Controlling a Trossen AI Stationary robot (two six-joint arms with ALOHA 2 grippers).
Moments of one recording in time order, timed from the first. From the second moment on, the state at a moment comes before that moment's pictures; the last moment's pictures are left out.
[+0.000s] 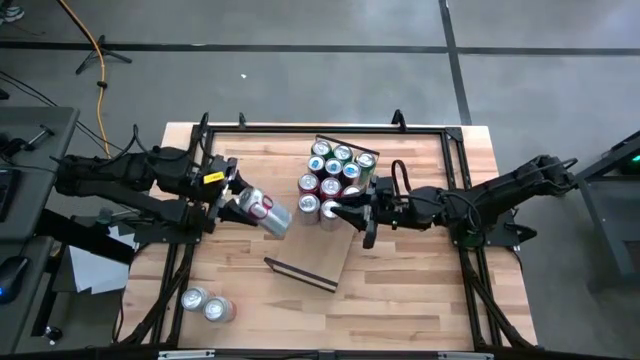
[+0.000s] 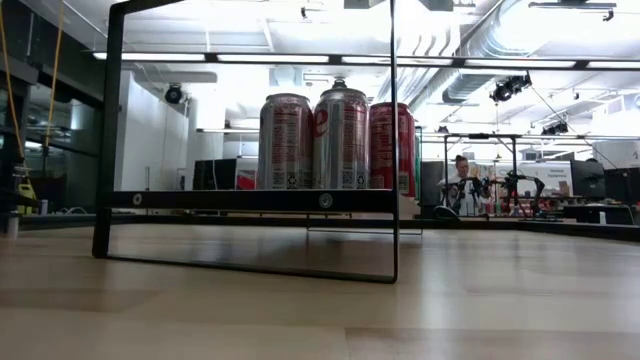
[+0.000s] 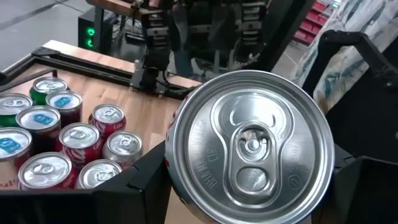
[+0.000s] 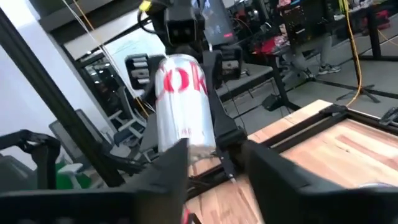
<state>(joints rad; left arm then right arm) -0.14 0.81 1.04 -0.46 0.01 -0.35 0.29 1.31 1.00 0.36 0.43 0.43</state>
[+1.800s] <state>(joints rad) 0.05 1.28 1.26 -0.32 -0.27 -1.11 0.21 1.66 1.63 -0.53 0.90 -0.14</state>
